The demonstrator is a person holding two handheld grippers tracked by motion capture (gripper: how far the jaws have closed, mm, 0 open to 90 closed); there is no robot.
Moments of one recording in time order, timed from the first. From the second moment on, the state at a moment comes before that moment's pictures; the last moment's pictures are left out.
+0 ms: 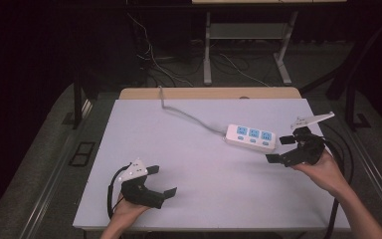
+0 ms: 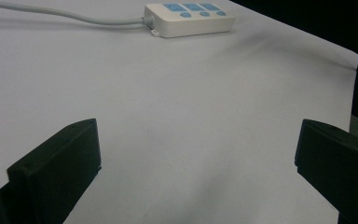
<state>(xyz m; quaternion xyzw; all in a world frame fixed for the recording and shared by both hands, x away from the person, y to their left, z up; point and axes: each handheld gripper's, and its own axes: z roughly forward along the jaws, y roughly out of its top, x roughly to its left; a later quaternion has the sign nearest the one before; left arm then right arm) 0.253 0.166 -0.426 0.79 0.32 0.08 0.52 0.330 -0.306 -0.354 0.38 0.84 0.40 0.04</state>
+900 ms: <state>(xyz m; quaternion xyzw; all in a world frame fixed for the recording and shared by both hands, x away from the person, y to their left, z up) 0.253 0.167 -0.426 0.79 0.32 0.08 0.52 0.377 -0.307 -0.359 0.39 0.84 0.37 0.05</state>
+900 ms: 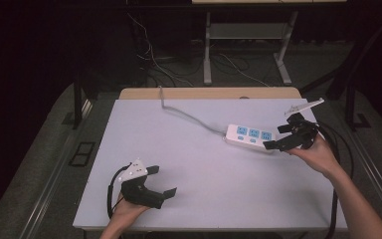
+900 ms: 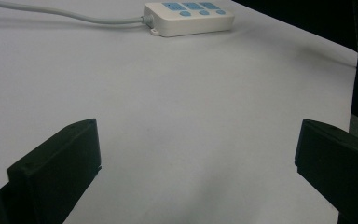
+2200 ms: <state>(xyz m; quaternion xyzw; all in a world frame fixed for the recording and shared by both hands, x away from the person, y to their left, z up) 0.254 0.169 -0.426 0.79 0.32 0.09 0.52 0.414 -0.320 -0.394 0.40 0.86 0.33 0.03</state>
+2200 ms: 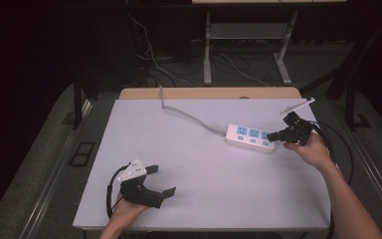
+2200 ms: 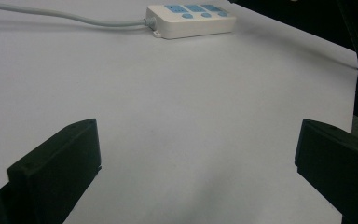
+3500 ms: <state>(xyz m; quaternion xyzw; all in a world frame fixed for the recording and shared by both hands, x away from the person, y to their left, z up) 0.255 0.168 -0.427 0.79 0.32 0.09 0.52 0.417 -0.315 -0.416 0.40 0.85 0.34 0.02</state>
